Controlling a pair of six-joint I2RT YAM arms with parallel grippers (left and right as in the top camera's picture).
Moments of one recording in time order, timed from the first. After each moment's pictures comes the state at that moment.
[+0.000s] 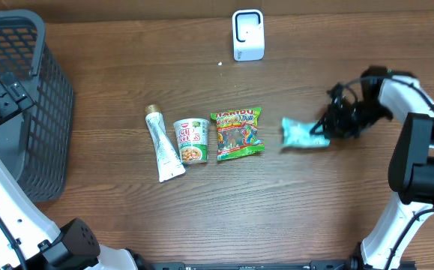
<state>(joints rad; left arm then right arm) 0.57 1.68 2.17 -1.54 -0.11 -0.09 -0.13 2.11 1.50 -1.16 -0.67 -0.19</state>
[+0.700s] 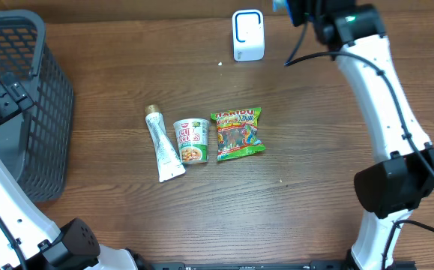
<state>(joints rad) 0.57 1.68 2.17 -1.54 -0.11 -0.09 0.29 2.05 2.17 -0.62 0.18 -0.32</state>
